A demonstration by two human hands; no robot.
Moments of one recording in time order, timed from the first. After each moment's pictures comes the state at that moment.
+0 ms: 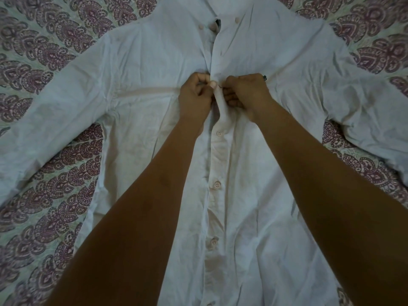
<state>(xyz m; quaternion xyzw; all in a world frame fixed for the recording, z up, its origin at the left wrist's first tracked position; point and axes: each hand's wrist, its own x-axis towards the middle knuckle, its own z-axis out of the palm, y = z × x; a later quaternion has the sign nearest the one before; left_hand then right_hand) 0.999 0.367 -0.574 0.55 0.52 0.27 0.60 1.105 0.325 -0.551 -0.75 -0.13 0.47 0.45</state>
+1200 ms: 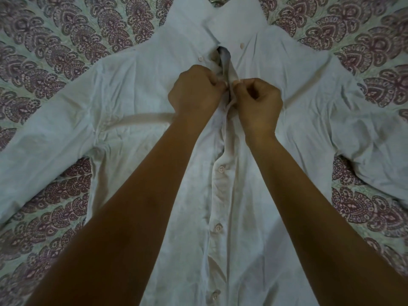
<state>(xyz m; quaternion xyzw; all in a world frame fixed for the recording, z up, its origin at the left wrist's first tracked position) 1.043 0.424 -0.531 0.75 0.57 0.09 0.31 1.108 0.347 -0.553 -0.79 -0.20 0.21 0.54</state>
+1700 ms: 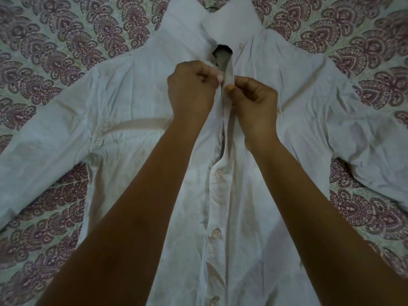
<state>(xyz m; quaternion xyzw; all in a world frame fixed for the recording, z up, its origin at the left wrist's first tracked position) 1.042 0.421 -0.525 0.68 0.54 0.24 0.43 1.112 0.344 -0.547 -0.71 -0.18 0.31 0.61</state>
